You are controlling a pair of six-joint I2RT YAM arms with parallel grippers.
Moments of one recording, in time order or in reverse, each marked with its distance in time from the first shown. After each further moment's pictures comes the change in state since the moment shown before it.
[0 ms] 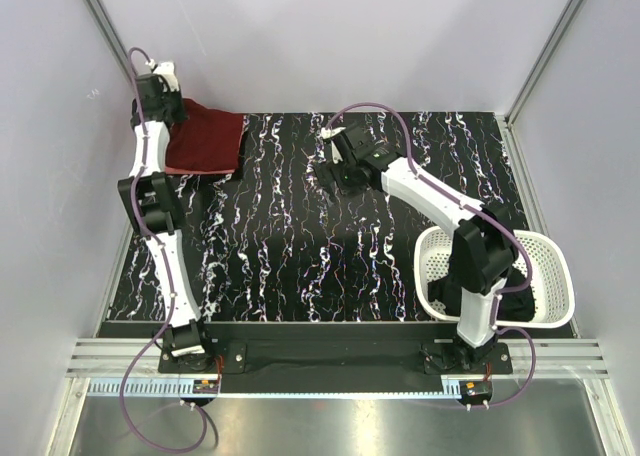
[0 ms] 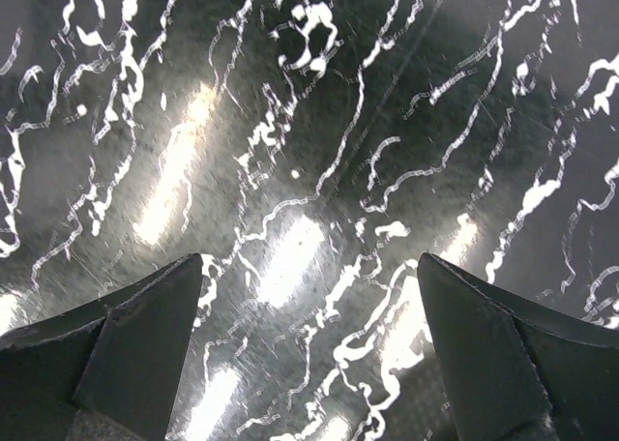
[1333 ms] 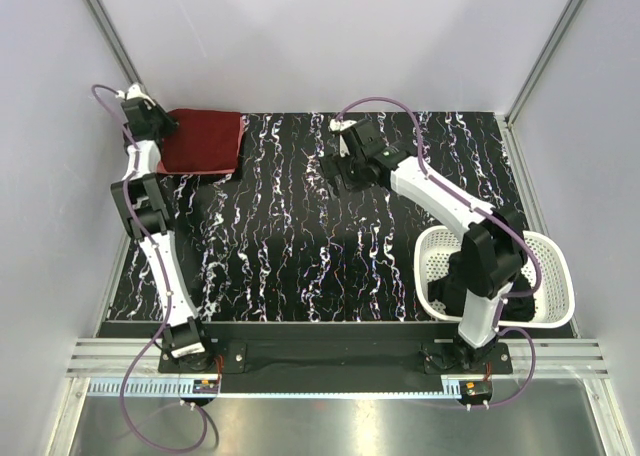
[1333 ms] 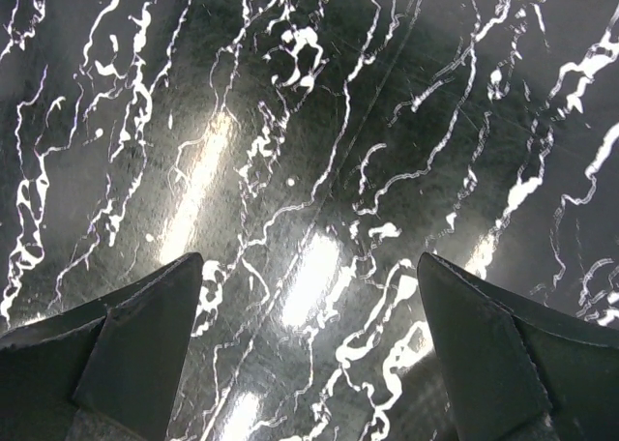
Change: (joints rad) left arm 0.094 0.077 -0.121 0.304 0.059 -0.484; right arm -0.029 -0.061 -0.032 0.039 -0.010 0.037
